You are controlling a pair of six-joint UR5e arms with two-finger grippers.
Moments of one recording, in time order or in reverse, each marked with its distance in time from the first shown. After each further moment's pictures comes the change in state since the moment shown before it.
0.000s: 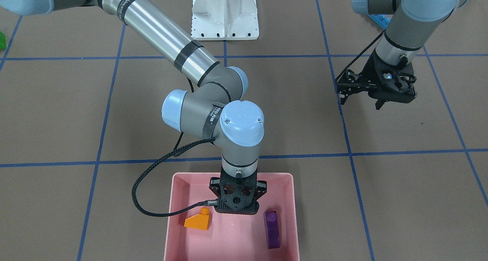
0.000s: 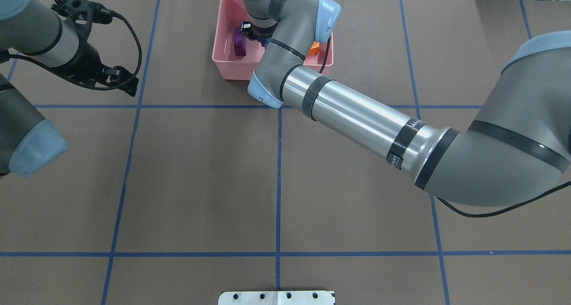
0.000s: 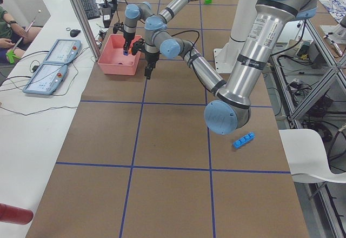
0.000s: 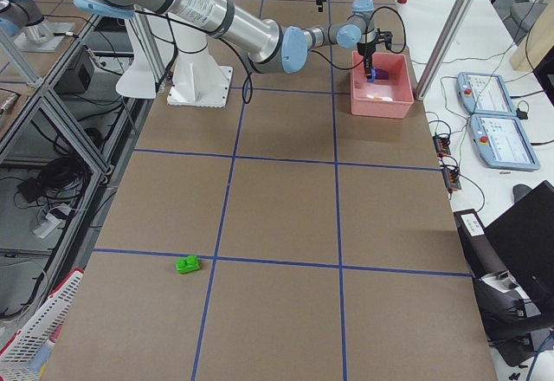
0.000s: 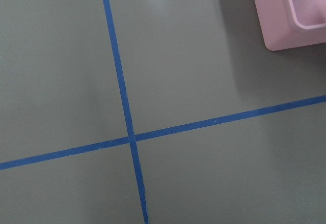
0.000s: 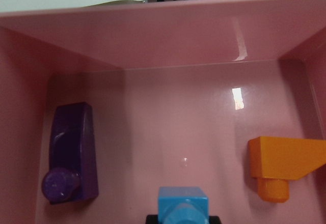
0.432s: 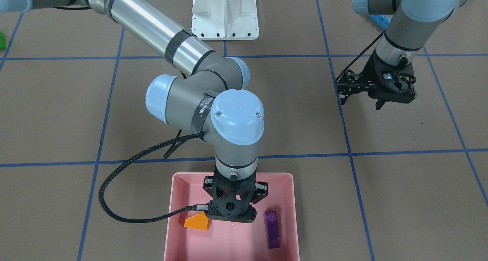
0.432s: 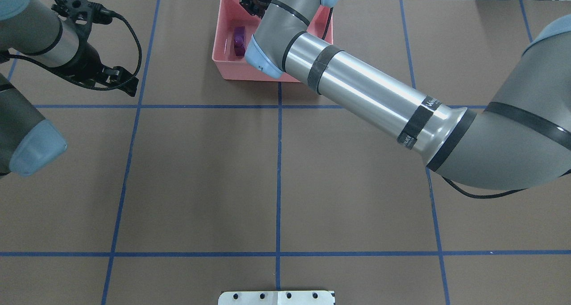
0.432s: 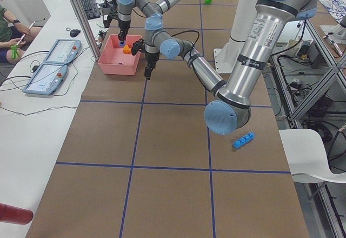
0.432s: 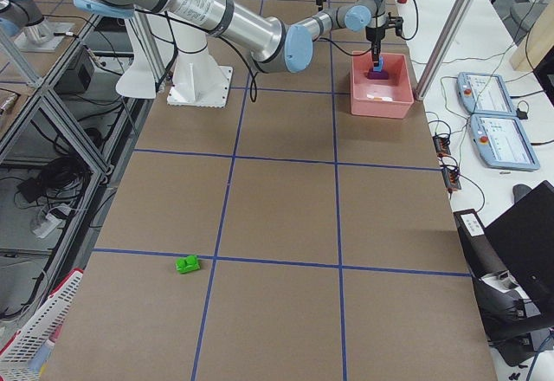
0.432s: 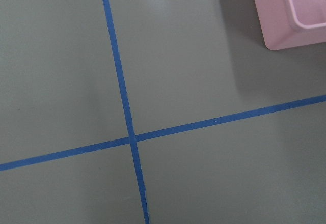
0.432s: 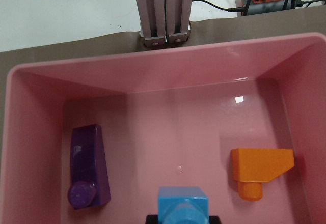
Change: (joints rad) left arm 0.000 0.000 0.001 0.000 0.001 0.003; right arm 0.061 0.003 0.108 -0.129 0.077 -0.001
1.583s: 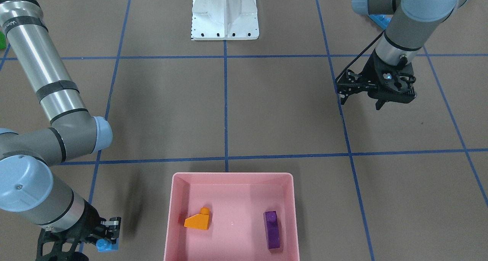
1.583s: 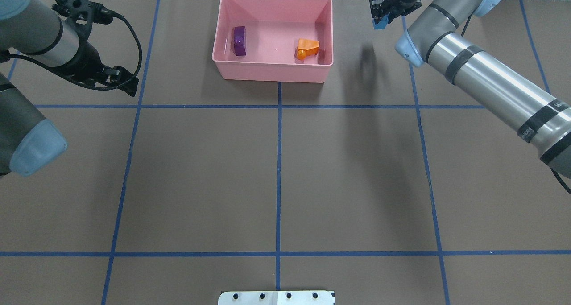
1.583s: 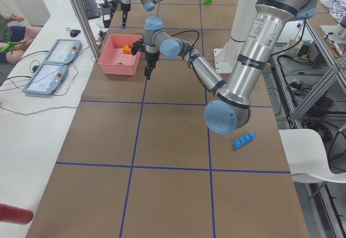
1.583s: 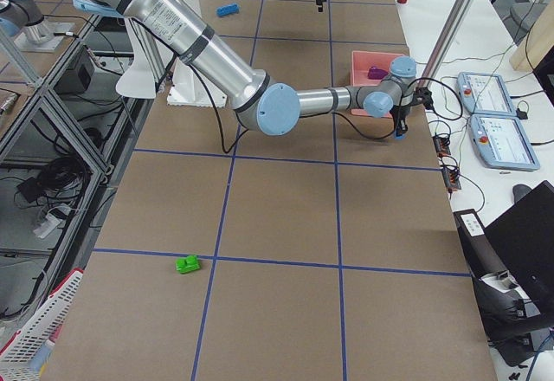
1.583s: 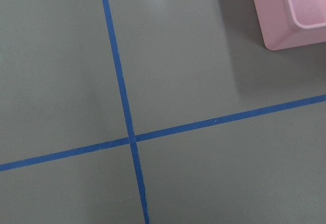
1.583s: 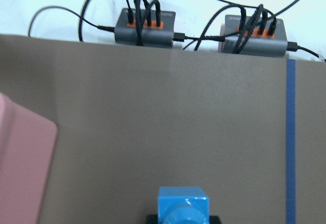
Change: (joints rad) left arm 0.000 -0.001 0.001 0.000 0.001 0.006; right arm 0.264 -0.389 0.158 0.230 0.256 -0.381
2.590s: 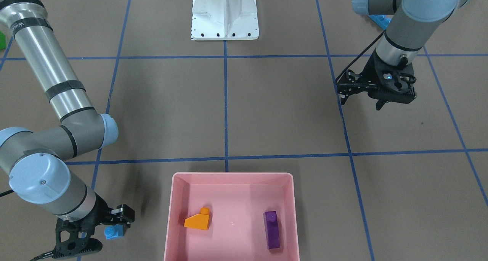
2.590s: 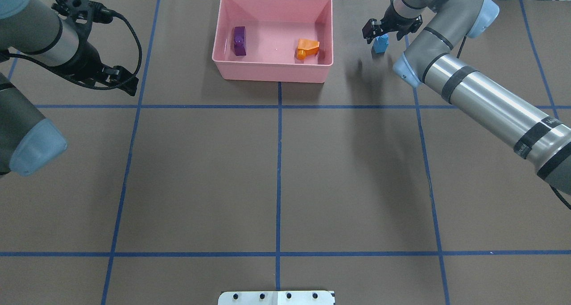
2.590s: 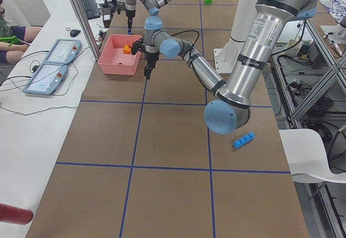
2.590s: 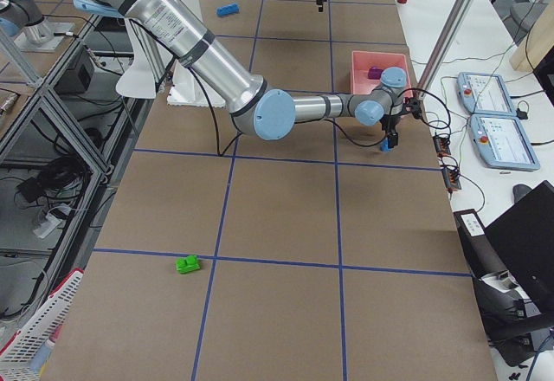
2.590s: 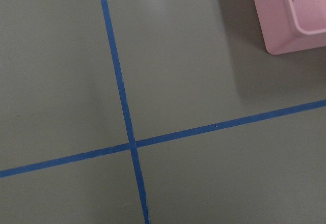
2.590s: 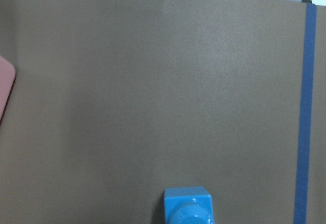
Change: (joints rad) left arm -0.001 -0.002 0.000 0.000 -0.001 0.005; right arm -0.064 -0.061 -0.056 0.061 -0.046 -0.069
